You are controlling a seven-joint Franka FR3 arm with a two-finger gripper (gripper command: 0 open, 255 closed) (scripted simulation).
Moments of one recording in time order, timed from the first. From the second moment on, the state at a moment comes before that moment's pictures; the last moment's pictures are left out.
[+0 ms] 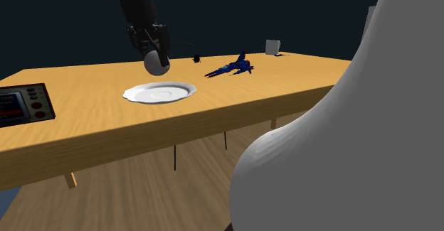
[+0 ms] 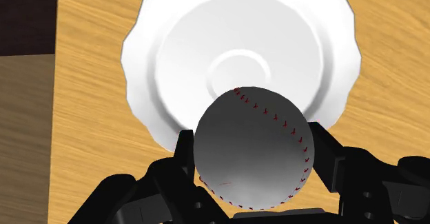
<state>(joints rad) 0.14 -0.04 1.16 -1.85 -0.19 1.88 1.34</state>
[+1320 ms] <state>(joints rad) 0.15 0.01 1.17 -1.95 -0.24 1.98 1.40</state>
